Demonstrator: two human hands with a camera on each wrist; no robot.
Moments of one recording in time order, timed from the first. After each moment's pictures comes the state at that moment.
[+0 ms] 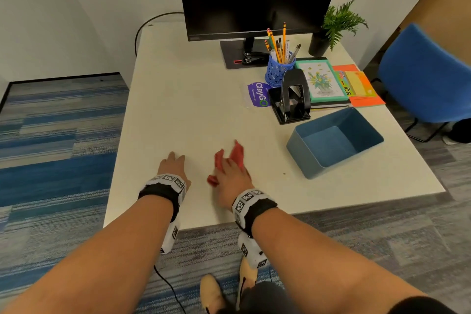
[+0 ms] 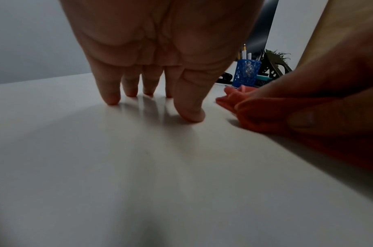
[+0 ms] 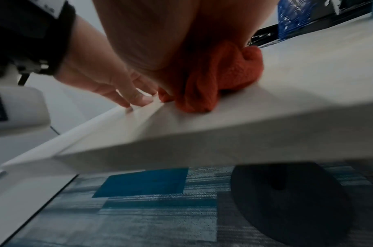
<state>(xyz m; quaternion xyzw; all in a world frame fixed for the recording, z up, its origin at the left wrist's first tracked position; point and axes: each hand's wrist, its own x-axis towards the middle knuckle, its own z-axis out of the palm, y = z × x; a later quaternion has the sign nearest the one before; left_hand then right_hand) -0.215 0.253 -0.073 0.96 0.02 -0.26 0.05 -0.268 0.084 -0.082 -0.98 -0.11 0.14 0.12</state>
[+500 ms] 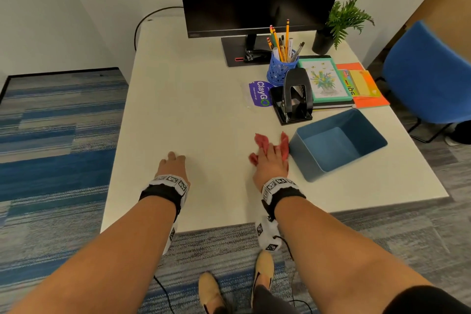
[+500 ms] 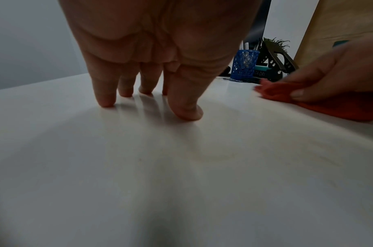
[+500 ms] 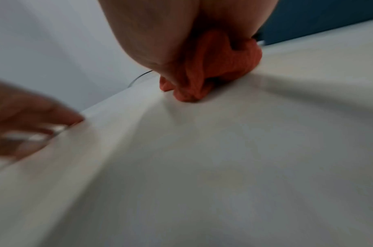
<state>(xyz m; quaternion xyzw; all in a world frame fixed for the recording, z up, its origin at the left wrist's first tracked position) -0.212 0.250 -0.079 0.96 0.02 -0.27 0.05 -0.236 0.004 -0.099 -0.98 0.11 0.16 0.09</state>
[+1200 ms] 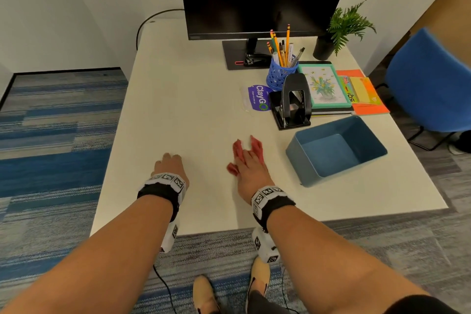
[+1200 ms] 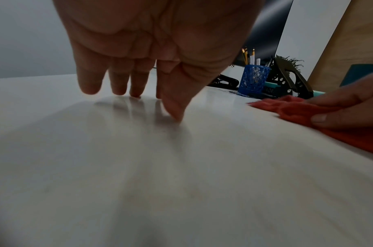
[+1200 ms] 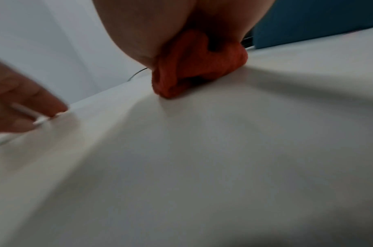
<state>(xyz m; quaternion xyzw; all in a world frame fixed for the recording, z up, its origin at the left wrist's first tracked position) -0.205 0.235 -0.074 0.96 0.09 -0.25 0.08 -0.236 0.014 -0.118 -0.98 -0.06 0.10 0.14</state>
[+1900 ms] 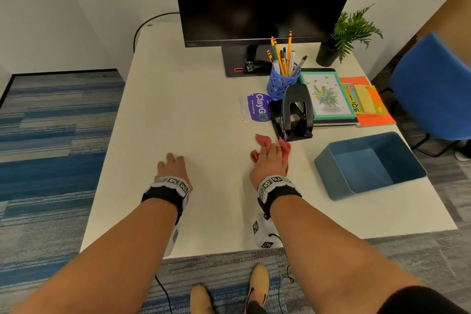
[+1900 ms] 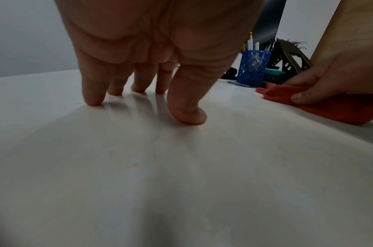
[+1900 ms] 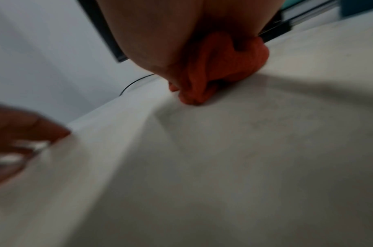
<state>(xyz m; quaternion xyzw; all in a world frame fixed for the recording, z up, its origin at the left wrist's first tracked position) -0.167 0.216 -0.082 0.96 0.08 -0.27 0.05 -0.176 -0.018 -0.097 -0.98 0.14 0.13 0.08</state>
